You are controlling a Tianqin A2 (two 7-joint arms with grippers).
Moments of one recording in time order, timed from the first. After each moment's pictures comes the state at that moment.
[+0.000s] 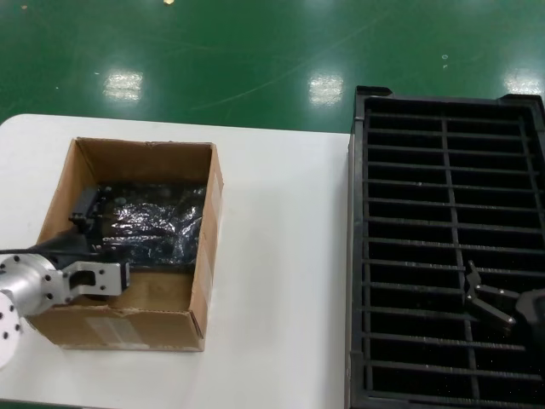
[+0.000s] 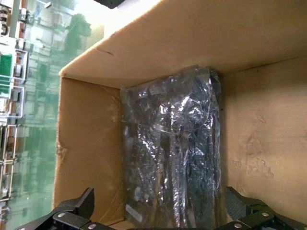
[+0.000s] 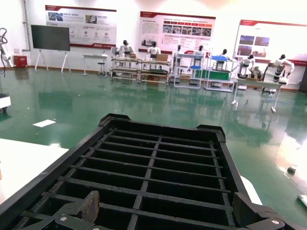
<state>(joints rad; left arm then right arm) -0.69 -0.69 2.13 -1.09 -1.02 0.37 0.13 0.00 0.30 -1.60 1.60 1.78 -0.01 0.01</state>
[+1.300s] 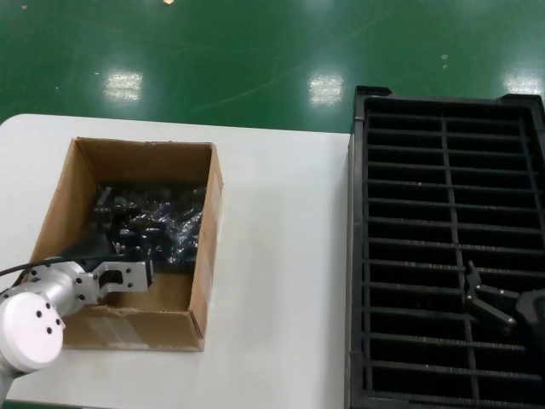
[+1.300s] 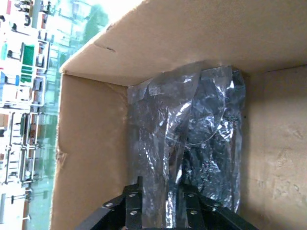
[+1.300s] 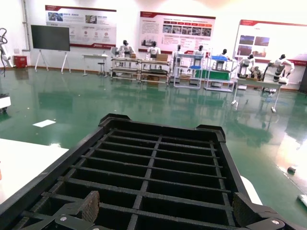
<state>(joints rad) -0.68 -0.47 1.94 -0.91 -0.99 0.25 0.36 0.00 0.30 -1.60 1.60 1.78 -0.01 0.01</state>
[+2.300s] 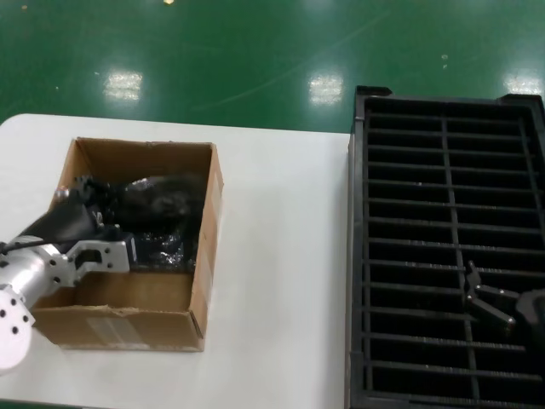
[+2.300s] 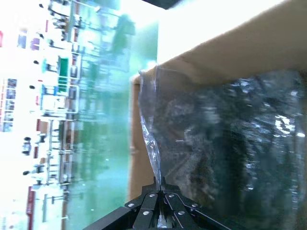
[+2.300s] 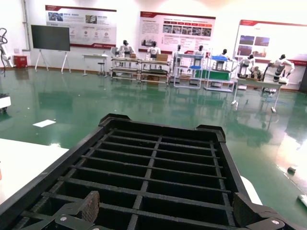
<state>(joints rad) -0.58 -0.52 1.80 -1.16 -0.94 0.29 0.36 0.00 0.30 -1.60 1.60 1.78 -0.01 0.01</state>
